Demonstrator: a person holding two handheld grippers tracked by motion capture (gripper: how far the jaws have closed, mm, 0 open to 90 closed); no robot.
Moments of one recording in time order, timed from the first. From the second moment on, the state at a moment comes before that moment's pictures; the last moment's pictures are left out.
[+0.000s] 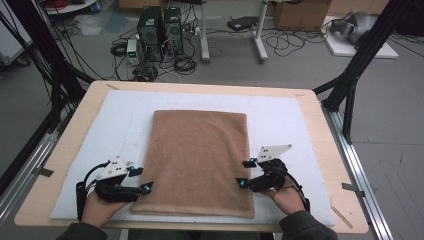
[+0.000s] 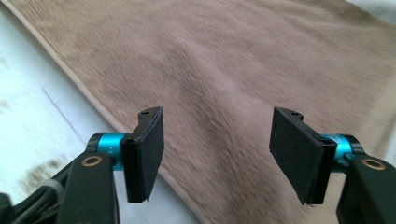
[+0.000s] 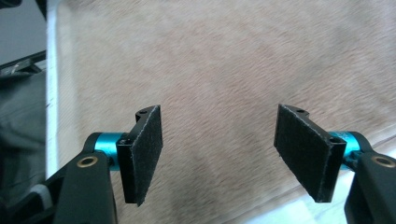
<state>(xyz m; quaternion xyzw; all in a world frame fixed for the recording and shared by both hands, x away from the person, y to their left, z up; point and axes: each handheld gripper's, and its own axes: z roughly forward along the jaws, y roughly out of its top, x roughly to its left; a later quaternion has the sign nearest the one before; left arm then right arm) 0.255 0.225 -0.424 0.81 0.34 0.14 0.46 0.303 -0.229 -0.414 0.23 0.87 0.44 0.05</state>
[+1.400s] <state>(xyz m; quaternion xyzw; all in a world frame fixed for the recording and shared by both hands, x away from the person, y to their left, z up) 0.333 0.223 -0.373 0.80 0.34 0.19 0.45 0.359 -0.230 -0.375 0.24 0.86 0.43 0.09</state>
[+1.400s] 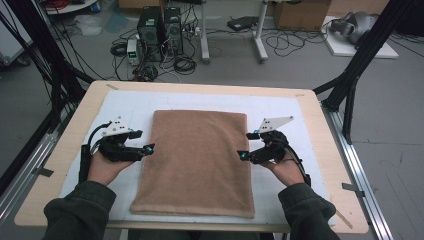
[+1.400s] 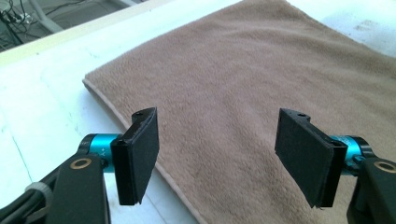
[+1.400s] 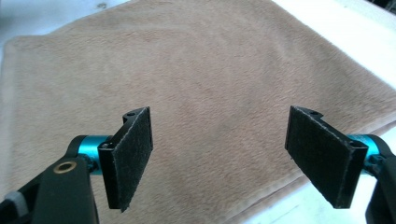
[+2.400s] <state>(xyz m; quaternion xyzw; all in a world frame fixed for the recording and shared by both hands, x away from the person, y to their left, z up) 0.426 0.227 -0.403 0.78 0.42 0.19 0.42 0.452 -0.239 -0.399 0.34 0.85 0.39 0.12</state>
